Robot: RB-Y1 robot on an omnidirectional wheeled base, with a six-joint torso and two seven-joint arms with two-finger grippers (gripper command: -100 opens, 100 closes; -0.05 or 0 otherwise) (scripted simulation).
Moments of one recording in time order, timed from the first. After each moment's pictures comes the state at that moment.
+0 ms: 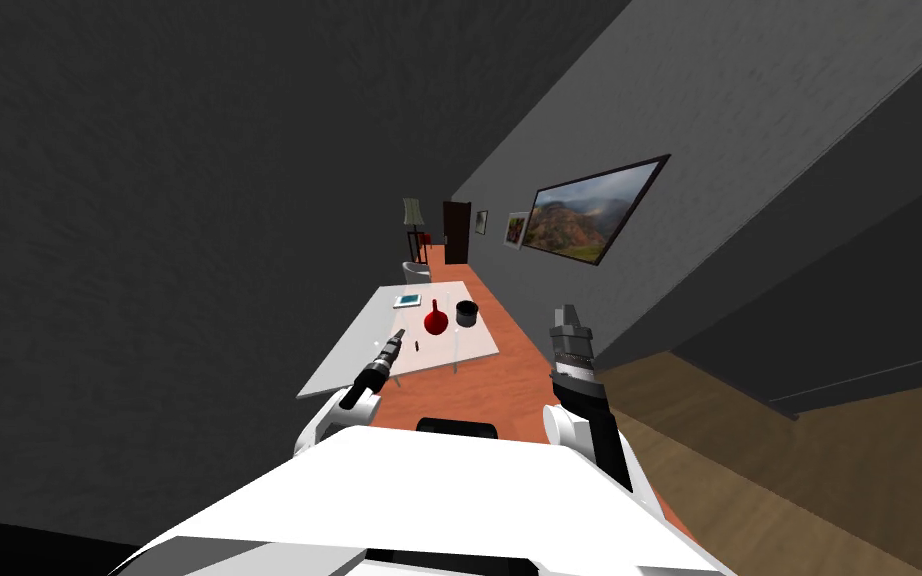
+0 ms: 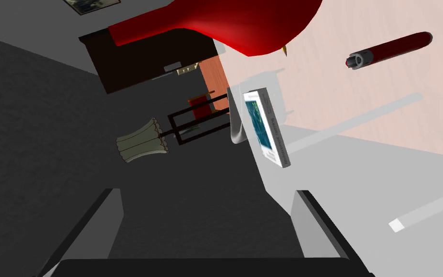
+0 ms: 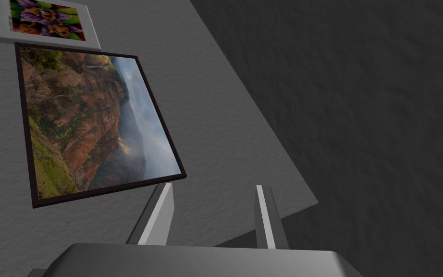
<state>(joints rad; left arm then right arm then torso) 0.34 0.26 -0.05 -1.76 -0.03 0.06 -0.06 0.49 -0.01 -0.02 -2.25 0.01 -0.43 0.16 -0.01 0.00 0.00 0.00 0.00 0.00</state>
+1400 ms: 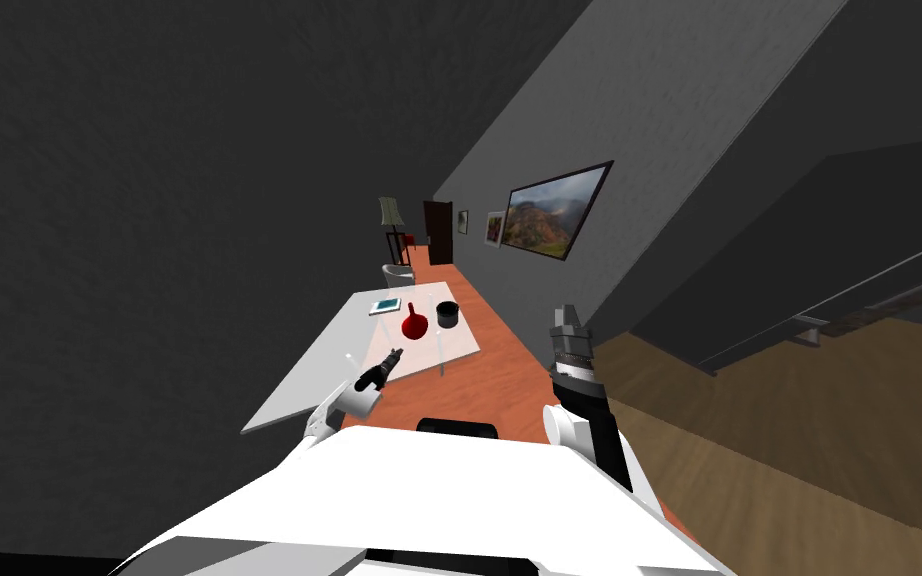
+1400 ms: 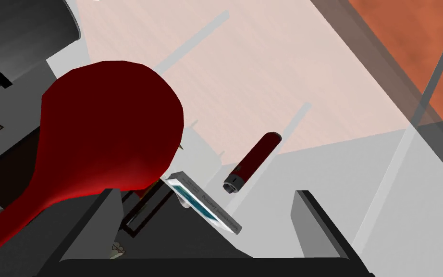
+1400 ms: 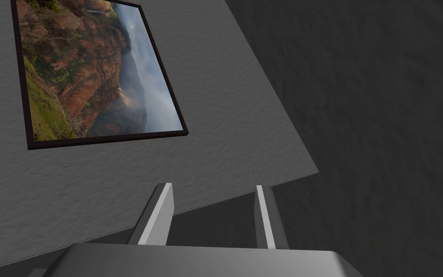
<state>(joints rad) 0.20 0.40 -0.13 -1.50 -0.01 0.40 -0.19 0.49 -0.01 -0.02 -2.25 0.01 -0.43 0.16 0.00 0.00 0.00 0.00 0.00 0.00</state>
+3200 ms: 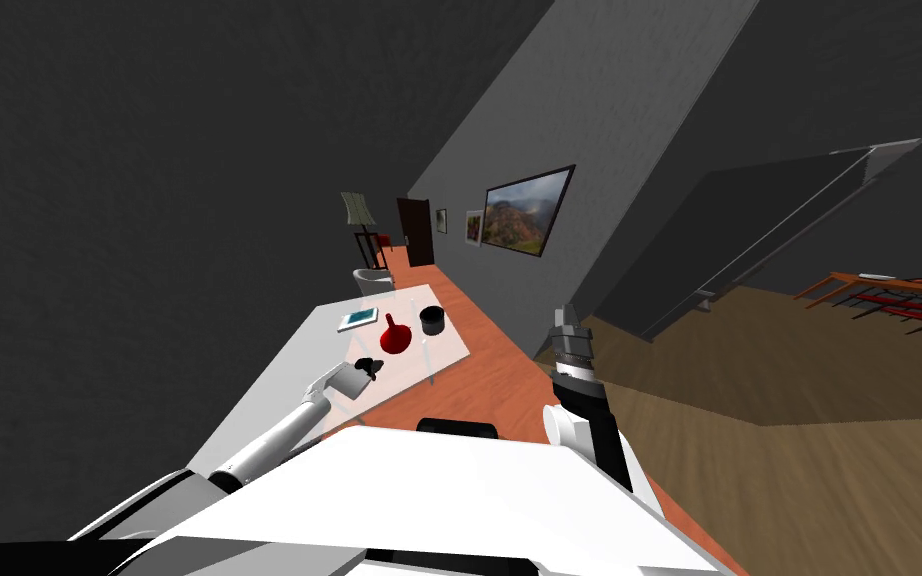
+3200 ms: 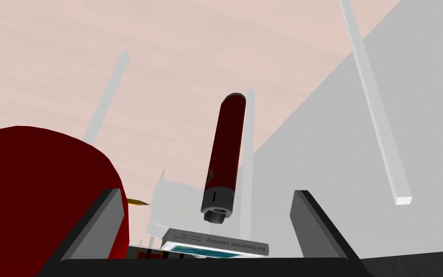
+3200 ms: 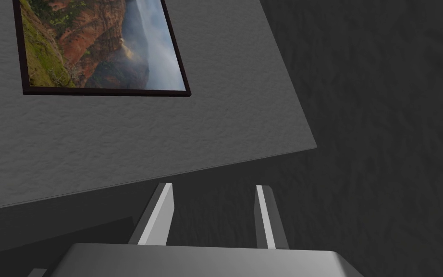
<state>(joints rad) 0.01 0.62 -0.25 -1.27 0.11 0.75 -0.40 0.49 -0.01 -0.02 -2.25 0.01 -0.43 0.16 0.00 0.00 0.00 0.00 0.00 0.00</state>
